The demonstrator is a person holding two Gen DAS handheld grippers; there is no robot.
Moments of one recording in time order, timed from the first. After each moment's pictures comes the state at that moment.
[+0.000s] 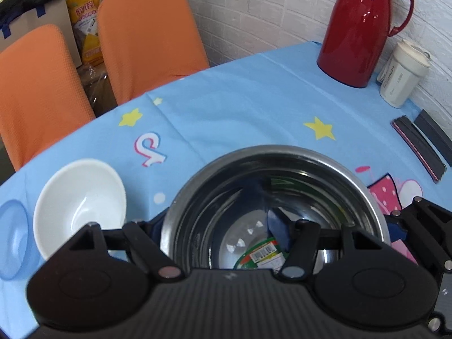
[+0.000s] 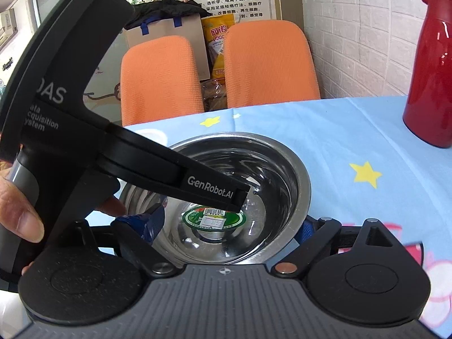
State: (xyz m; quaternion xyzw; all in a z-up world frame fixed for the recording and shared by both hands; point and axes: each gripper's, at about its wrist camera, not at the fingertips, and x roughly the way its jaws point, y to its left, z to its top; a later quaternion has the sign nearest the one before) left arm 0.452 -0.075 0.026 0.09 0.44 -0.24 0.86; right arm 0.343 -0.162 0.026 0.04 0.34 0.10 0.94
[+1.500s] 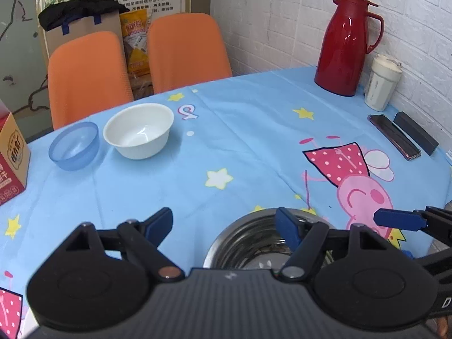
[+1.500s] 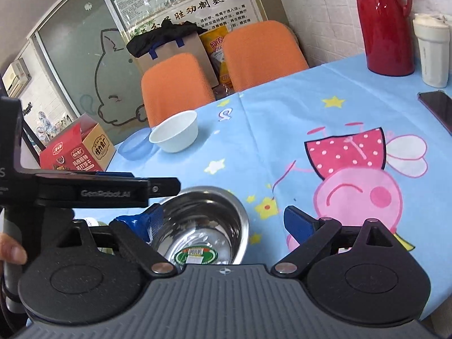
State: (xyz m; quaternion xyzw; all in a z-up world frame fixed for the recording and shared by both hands) left arm 0.288 -0.013 0.046 0.05 0.37 -0.18 0.91; right arm 0.187 -0.192 0.025 0.15 0.31 0.12 0.93
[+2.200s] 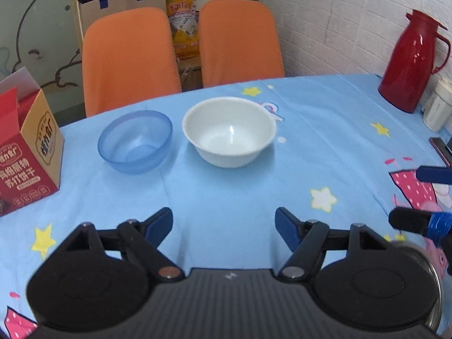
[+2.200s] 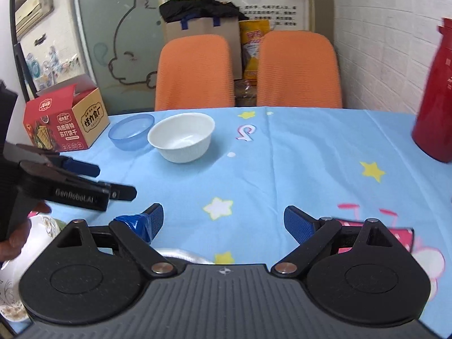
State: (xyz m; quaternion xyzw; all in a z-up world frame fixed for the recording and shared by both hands) left arm 0.385 0.080 0.035 0.02 0.40 -0.12 0.91; right arm 0.295 -0.142 0.043 -0.01 0.33 0.16 0.93
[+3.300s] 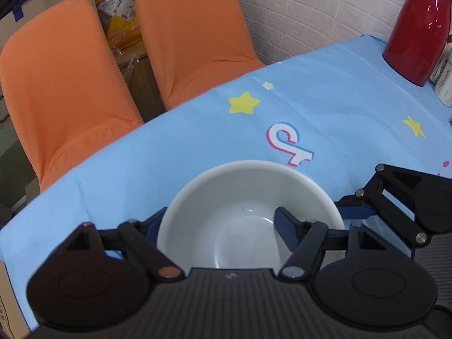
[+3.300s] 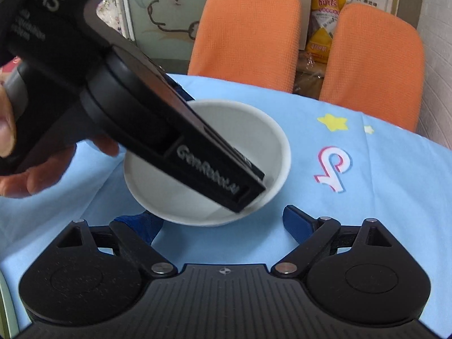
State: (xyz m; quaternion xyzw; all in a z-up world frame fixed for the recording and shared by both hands) left arm 0.566 0.041 -0.004 0.11 0.46 -0.23 0.85; right arm 0.451 -0.044 -0.012 -0.10 0.39 0.26 0.88
